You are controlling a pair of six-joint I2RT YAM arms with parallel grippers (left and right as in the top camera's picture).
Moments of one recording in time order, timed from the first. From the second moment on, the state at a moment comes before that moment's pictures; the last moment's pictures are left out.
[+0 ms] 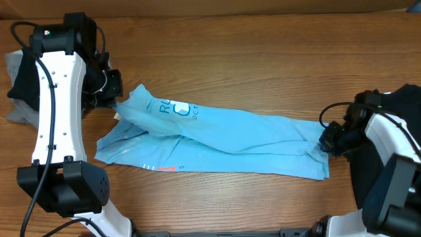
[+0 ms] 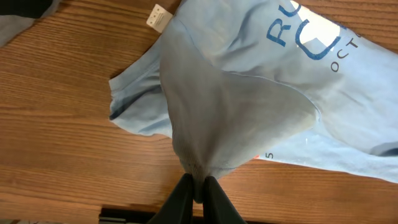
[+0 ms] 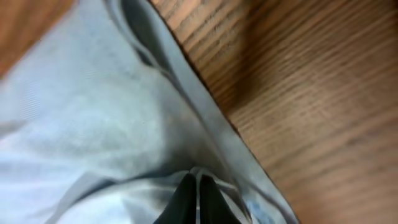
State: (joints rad) left arm 0.09 1.87 1.96 -1.67 0.05 -0.12; right arm -0.31 1.65 0.97 -0.91 -0.19 0.39
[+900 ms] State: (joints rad) left arm 0.09 1.87 1.96 -1.67 0.05 -0.12; right arm -0.31 1.56 0.99 -1.08 -0.10 0.43
